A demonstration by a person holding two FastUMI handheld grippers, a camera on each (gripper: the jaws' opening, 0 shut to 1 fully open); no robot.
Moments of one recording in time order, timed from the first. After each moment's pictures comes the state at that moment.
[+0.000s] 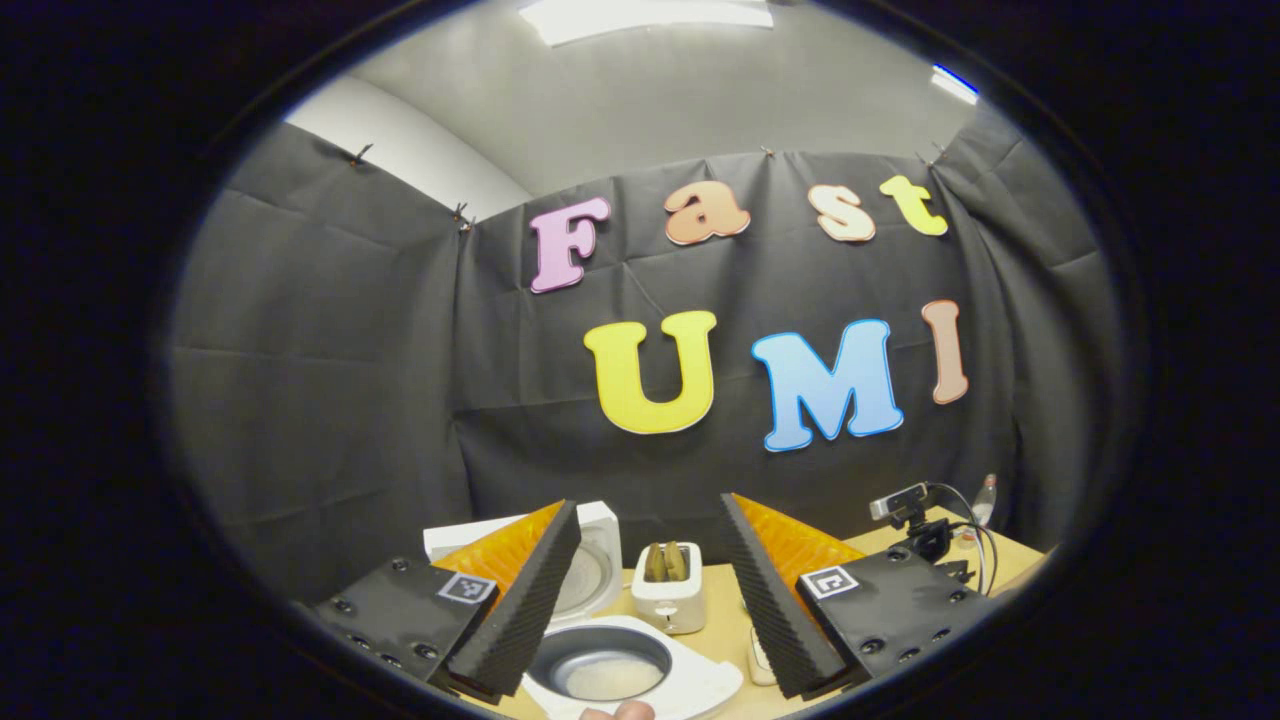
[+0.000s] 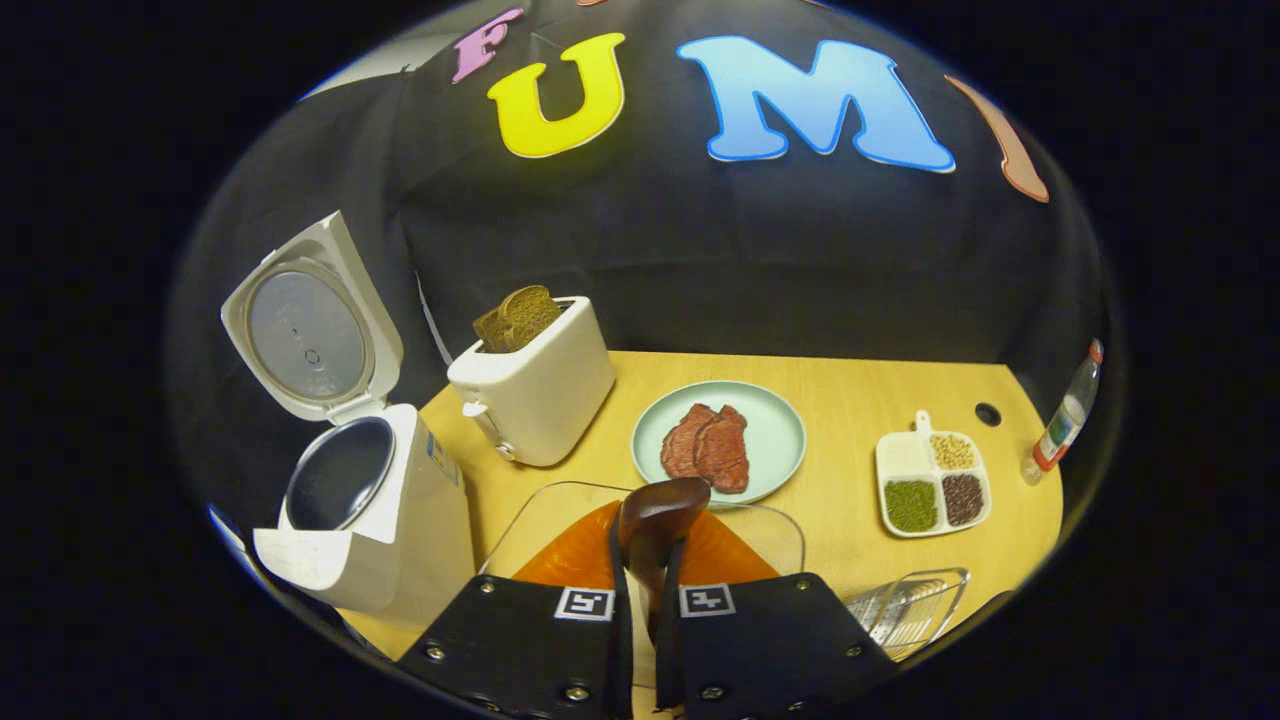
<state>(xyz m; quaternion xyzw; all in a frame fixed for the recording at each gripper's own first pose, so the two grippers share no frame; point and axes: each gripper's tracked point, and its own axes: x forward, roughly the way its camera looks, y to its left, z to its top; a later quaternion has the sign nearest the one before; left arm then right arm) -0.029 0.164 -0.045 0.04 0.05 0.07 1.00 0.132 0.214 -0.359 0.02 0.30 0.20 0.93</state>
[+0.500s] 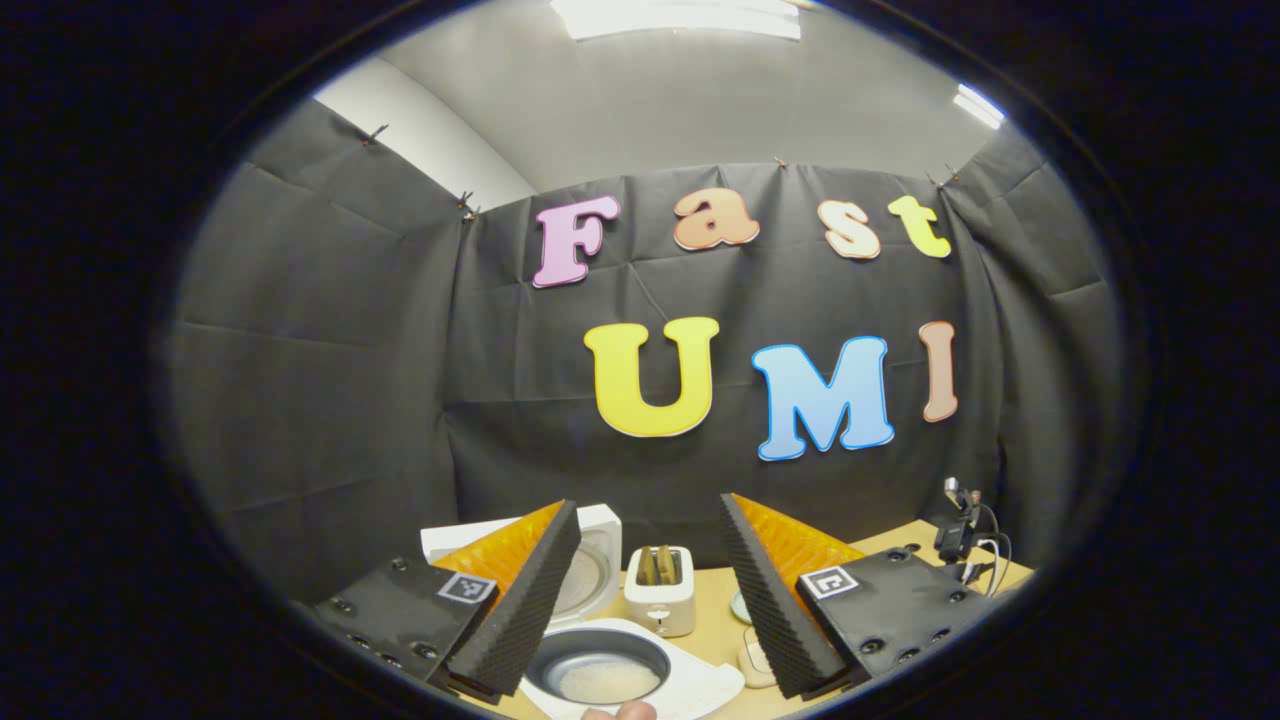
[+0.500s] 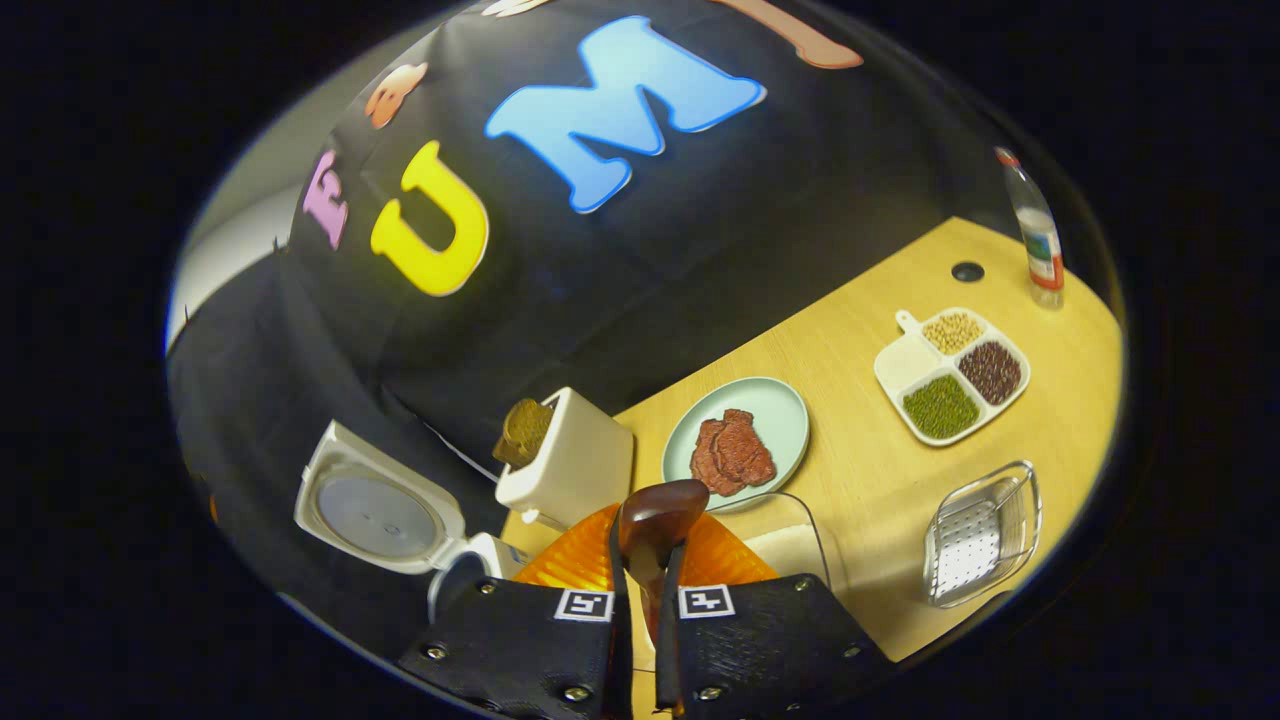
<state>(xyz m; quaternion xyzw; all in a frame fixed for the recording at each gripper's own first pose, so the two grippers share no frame) -0.026 0.180 -0.033 0.02 0.05 0.05 1.00 0.134 0.181 -0.310 0.33 0.28 0.16 0.89</state>
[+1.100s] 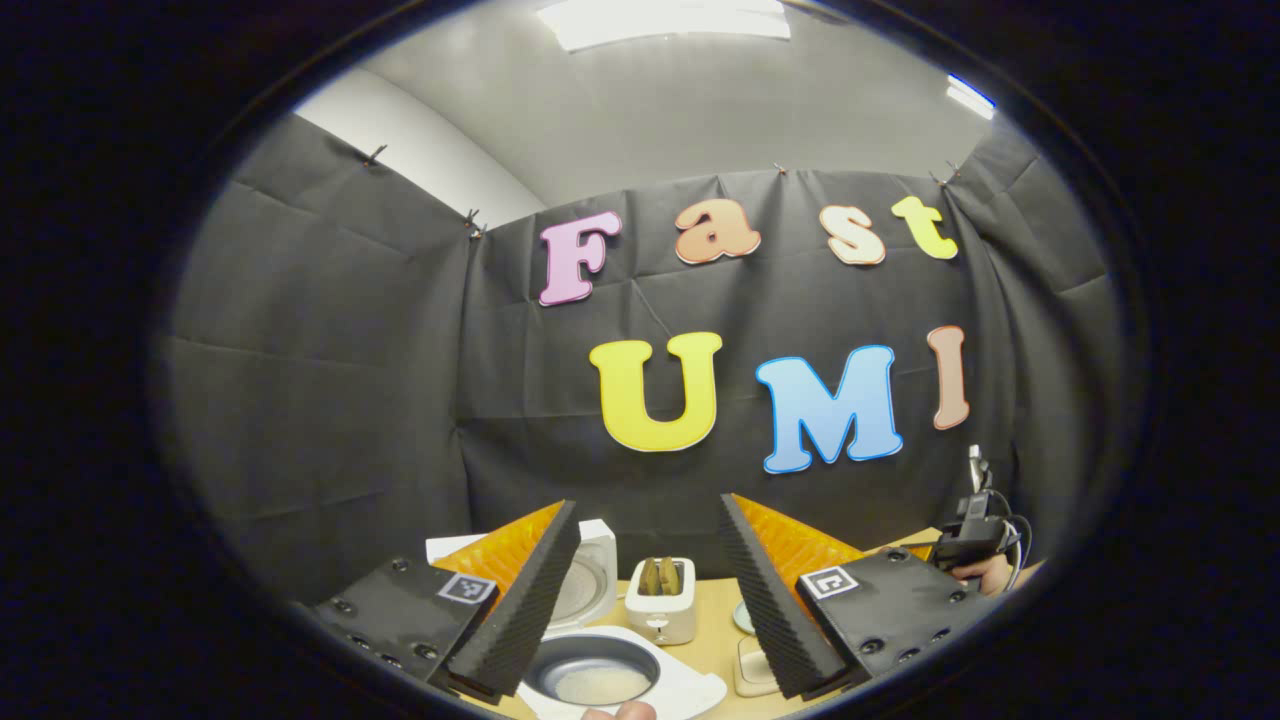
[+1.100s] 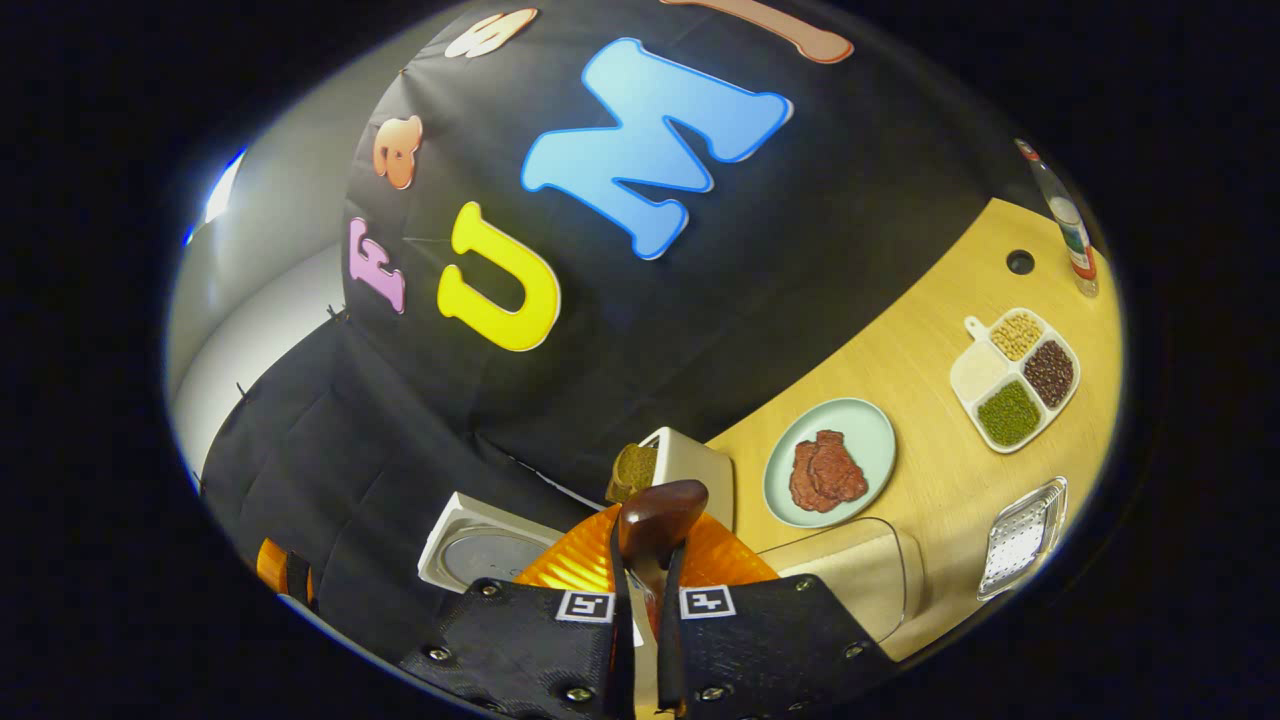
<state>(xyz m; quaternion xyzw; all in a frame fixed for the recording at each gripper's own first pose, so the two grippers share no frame) -0.032 0.158 -0.015 0.03 0.04 0.08 1.00 0.137 0.204 -0.209 0.38 0.24 0.25 0.86</state>
